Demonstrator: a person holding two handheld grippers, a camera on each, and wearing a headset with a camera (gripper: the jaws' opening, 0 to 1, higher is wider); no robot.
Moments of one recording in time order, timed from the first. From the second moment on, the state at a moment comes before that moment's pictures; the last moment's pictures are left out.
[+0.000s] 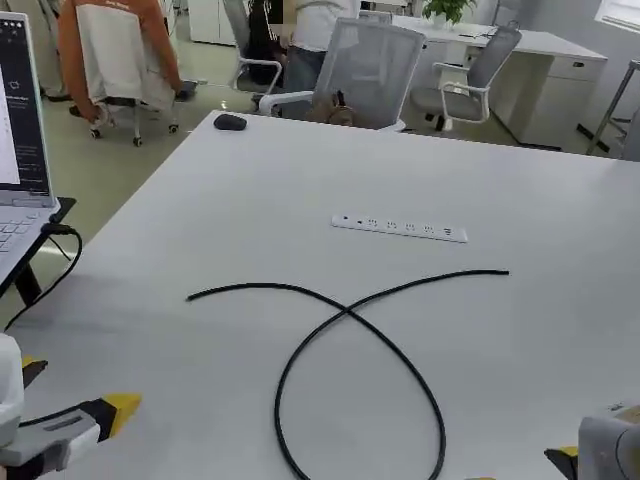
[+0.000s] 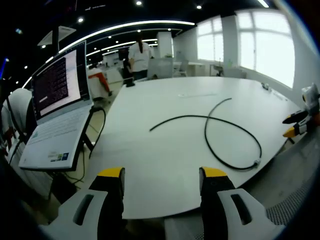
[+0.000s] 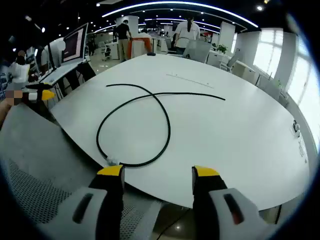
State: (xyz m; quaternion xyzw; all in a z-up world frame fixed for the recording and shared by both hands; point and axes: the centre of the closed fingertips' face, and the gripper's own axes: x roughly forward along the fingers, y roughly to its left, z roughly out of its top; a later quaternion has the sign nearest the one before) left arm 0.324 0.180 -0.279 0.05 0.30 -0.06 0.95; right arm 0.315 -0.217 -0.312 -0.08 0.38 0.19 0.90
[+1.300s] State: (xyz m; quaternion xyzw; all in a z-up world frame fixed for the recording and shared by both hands) left arm 0.323 0.177 -0.281 0.05 0.30 -0.07 0.95; right arm 0.315 -0.218 -0.313 -0.07 0.39 0.19 0.90
